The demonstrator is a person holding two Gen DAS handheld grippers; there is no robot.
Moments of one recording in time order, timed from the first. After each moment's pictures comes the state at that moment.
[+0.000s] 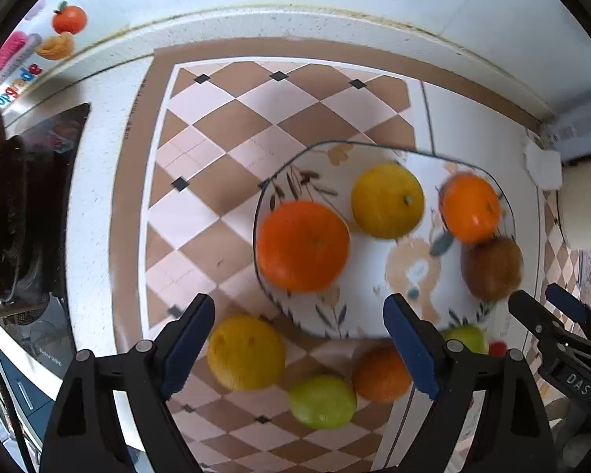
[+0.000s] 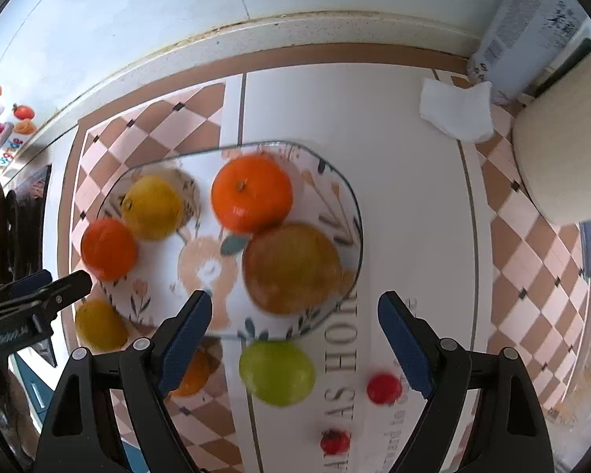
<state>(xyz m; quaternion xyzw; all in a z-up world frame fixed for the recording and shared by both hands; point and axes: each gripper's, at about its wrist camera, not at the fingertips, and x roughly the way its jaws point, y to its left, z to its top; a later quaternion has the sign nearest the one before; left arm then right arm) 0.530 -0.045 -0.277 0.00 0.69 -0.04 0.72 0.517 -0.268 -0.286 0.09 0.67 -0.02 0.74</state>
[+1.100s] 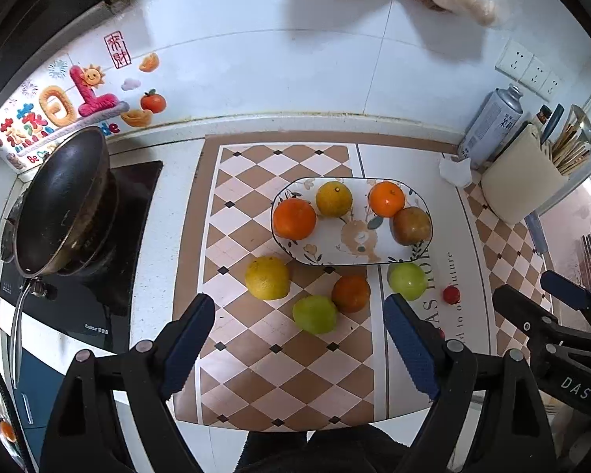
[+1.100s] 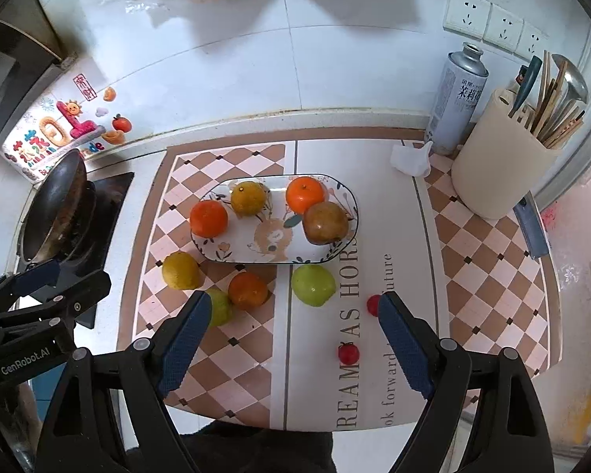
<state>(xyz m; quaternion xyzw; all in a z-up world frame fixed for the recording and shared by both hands) 0.376 -0.033 -0.130 0.02 0.54 -0.06 0.84 0.348 -0.223 -0.119 0.07 0.54 -0.01 0.84</state>
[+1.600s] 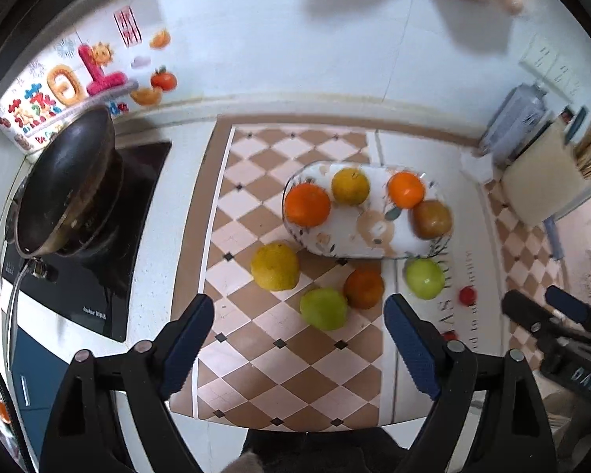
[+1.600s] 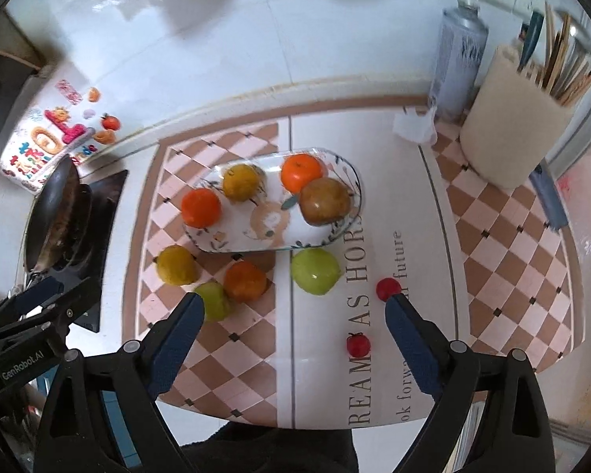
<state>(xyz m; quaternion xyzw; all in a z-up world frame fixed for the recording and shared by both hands) 0.389 -0.035 -0.169 0.02 0.57 -0.03 0.82 0.366 -0.249 -0.167 0.12 0.58 0.00 0.81</state>
